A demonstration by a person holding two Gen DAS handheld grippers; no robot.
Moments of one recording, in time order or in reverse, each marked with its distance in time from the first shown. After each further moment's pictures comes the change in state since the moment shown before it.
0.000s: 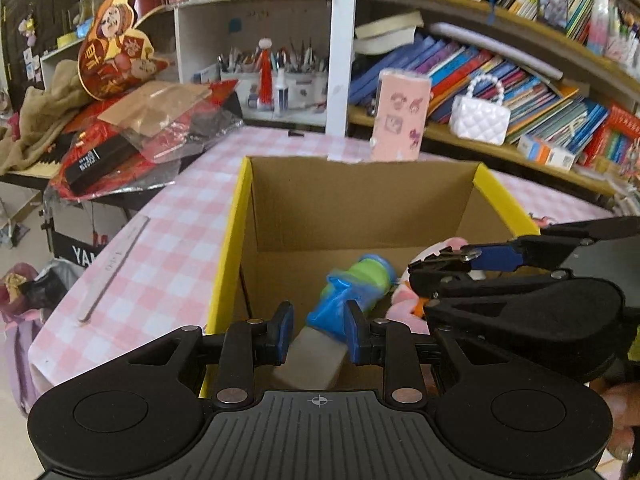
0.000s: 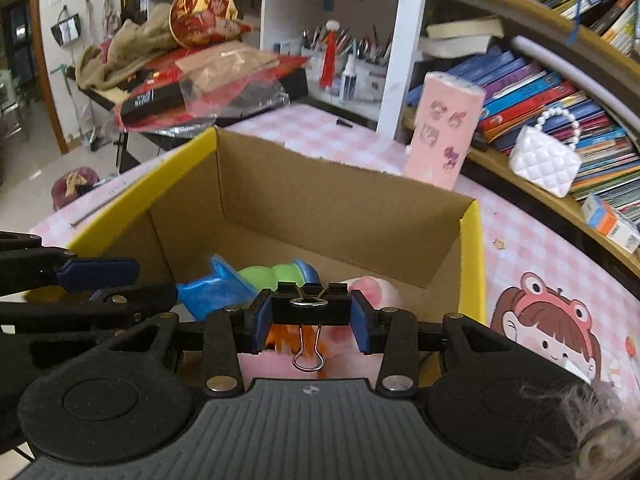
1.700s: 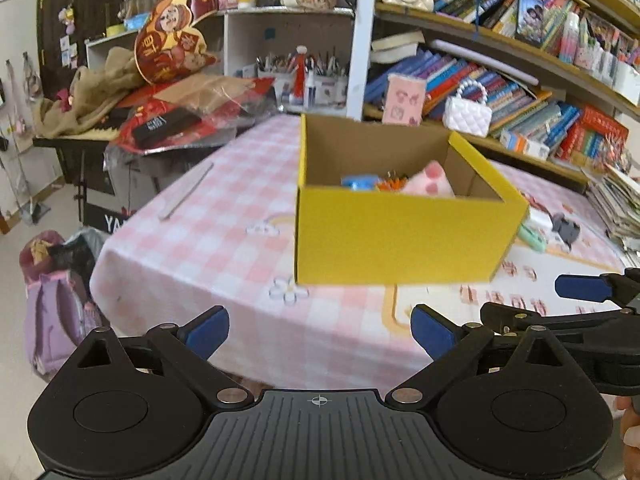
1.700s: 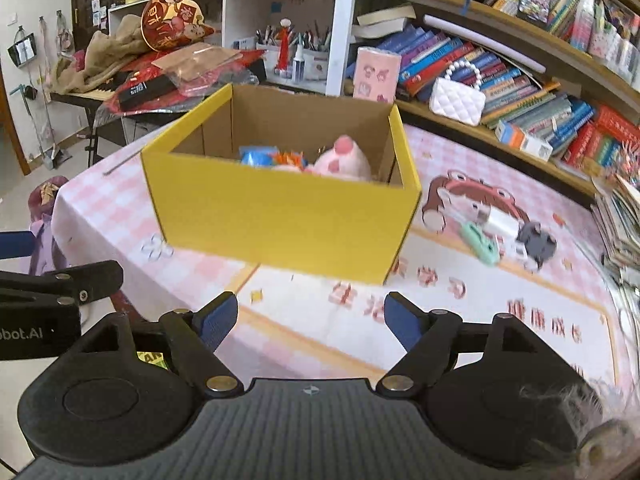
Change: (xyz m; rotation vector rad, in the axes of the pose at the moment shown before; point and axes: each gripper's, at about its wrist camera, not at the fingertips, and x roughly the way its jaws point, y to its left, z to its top) left arm -0.137 0.025 -0.119 -0.045 -0.043 0.007; right arm -0.149 0.071 -0.133 0.144 -0.007 -0.164
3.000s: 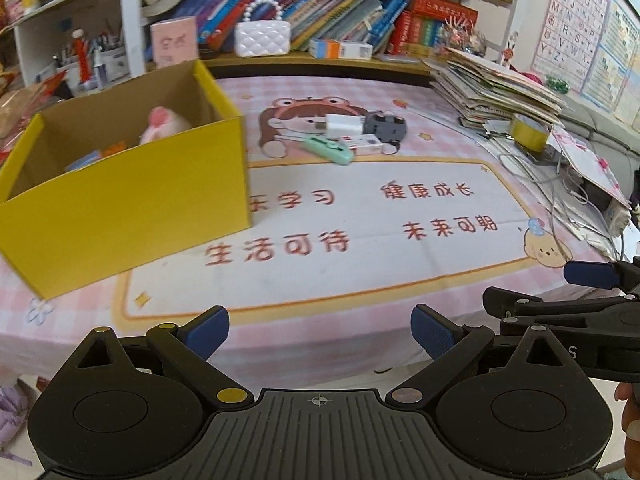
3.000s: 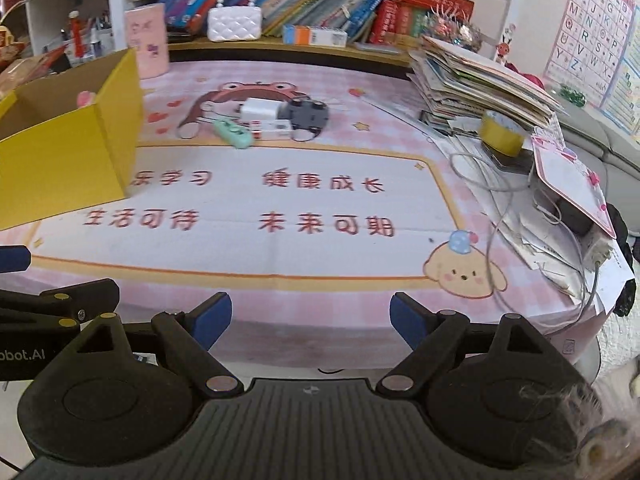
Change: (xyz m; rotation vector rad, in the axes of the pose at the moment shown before) left arm 0.042 -0.186 -0.011 0.308 0.177 -0.340; right arm -0.048 -0.164 -0.086 0.332 0.151 -0.351
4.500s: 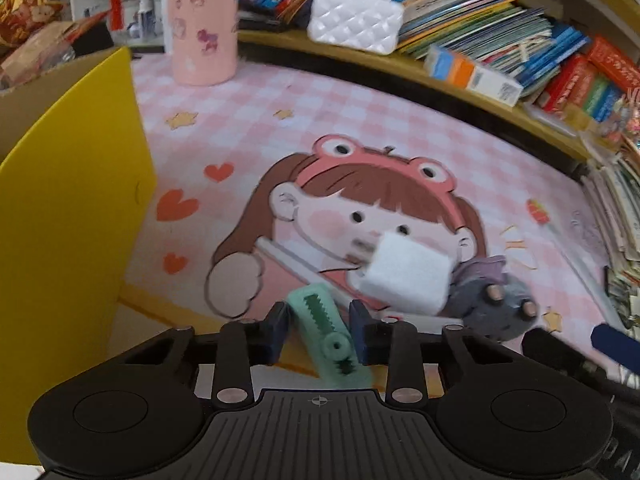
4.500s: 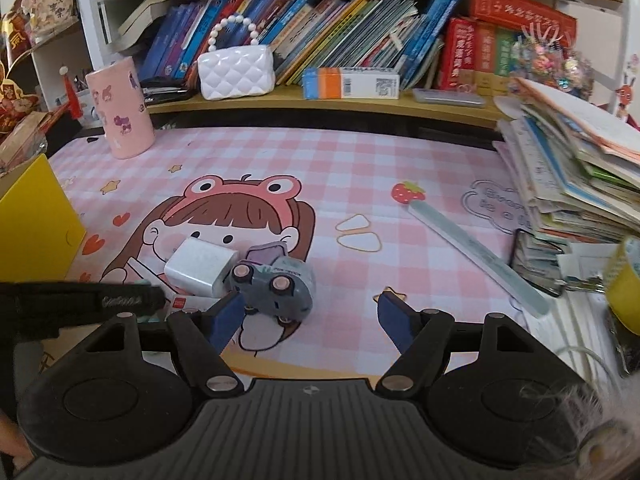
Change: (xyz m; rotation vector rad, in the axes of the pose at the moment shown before) left arm 0.214 -0.009 0.166 -0.393 0.029 0.256; right arm 0.204 -0.075 0.188 -0.056 -0.095 0.290
